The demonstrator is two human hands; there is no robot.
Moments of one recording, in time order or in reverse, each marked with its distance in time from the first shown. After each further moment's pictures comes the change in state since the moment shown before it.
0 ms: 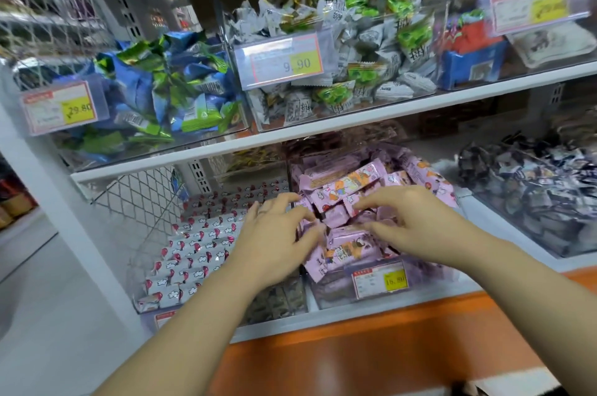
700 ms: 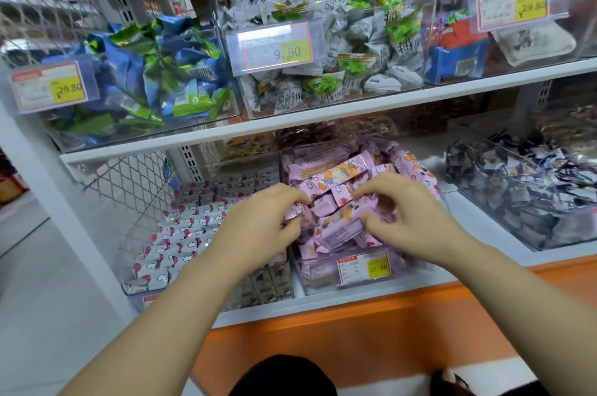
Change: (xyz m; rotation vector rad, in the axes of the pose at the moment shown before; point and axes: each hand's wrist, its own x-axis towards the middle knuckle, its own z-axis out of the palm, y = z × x) left_hand -0.012 0.009 -0.014 -0.065 0.151 0.103; right_hand -0.016 0.006 0.006 0.180 0.185 -0.040
